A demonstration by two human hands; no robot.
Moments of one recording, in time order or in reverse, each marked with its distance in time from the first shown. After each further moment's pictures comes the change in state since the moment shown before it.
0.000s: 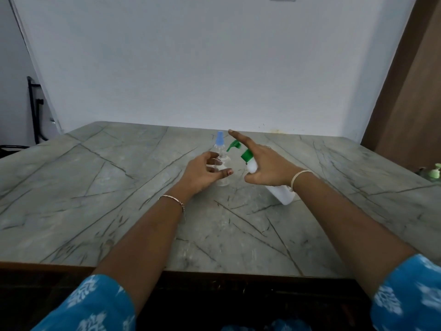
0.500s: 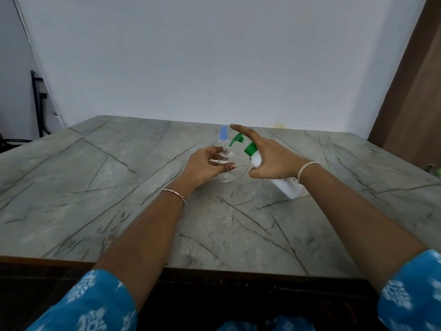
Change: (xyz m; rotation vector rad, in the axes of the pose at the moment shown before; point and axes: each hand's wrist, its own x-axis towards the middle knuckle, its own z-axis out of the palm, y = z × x) left_hand 0.006 -0.002 -0.002 -0.116 -0.021 -0.033; right_hand 0.004 0.000 -0.007 0.011 -0.035 -0.008
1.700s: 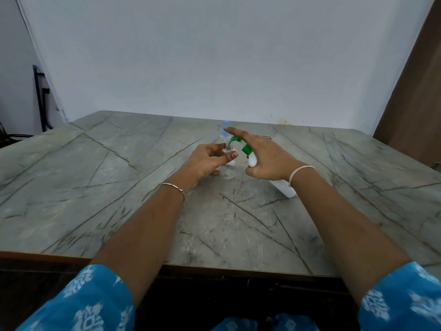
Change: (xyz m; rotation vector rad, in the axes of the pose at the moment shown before) left_hand -0.001 0.004 -0.003 -0.190 -0.064 -0.114; right_hand 0.009 0.005 0.022 -0.121 0.056 -0.067
